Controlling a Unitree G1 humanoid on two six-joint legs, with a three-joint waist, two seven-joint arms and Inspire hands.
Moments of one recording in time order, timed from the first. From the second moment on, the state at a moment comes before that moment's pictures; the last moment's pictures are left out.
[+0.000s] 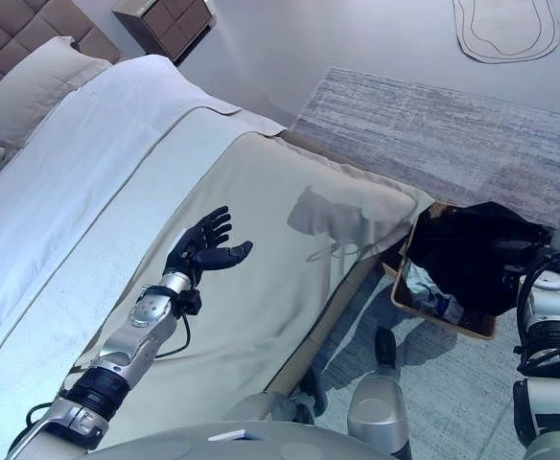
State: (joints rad) left arm -0.12 0.42 -0.31 0.26 -0.47 -0.02 0.13; right arm -0.40 -0.80 -0.07 0.86 0.33 0.20 -0.26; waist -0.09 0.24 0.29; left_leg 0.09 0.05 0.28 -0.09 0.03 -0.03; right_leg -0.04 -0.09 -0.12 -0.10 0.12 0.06
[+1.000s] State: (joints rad) left arm -0.05 0.33 -0.30 0.34 -0.46 -0.02 0.17; right arm -0.32 -0.58 0.09 0.46 0.04 0.10 -0.34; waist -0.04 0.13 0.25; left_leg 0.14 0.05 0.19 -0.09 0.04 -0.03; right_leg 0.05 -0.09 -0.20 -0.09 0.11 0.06
